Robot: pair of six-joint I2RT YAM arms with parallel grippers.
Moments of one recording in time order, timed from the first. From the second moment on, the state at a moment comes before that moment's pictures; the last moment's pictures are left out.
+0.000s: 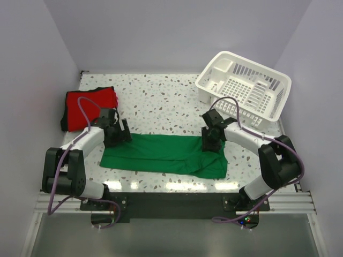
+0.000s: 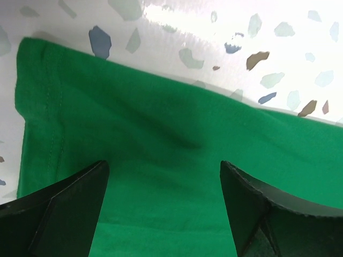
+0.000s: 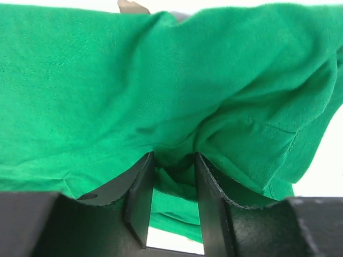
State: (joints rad) left arm -0.08 1.42 0.76 -0.43 0.04 -0.43; right arm 0.50 1.55 0.92 -0.64 0.02 0.52
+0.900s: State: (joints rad) left arm -0.08 1.39 0.70 -0.43 0.04 -0.41; right arm 0.61 1.56 0.96 -0.68 0.14 0.51
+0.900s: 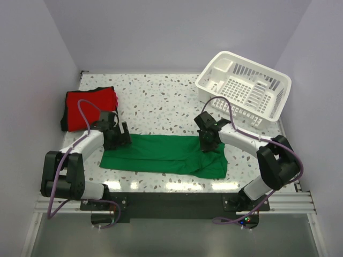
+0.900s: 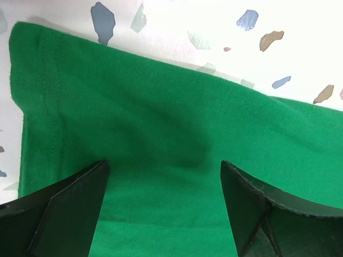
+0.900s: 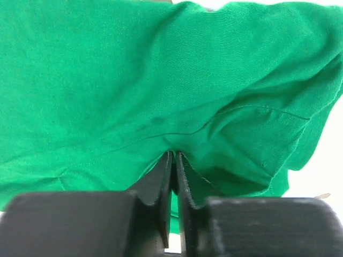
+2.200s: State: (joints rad) left arm -0.08 1.37 0.68 -0.42 0.04 -0.41; right arm 0.61 1.20 0.79 -1.02 0.09 0.59
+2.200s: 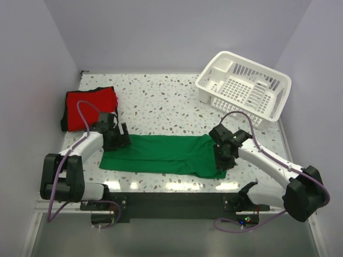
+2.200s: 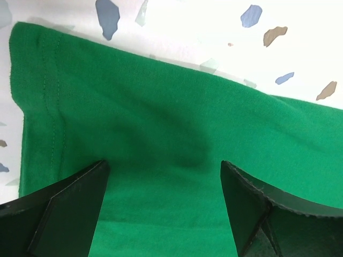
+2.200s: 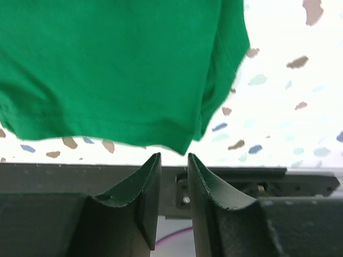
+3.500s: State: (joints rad) left arm -0.04 1.22 0.52 -0.24 0.07 -0.72; right arm 0.39 1.59 0.89 -0.59 0.22 0.58
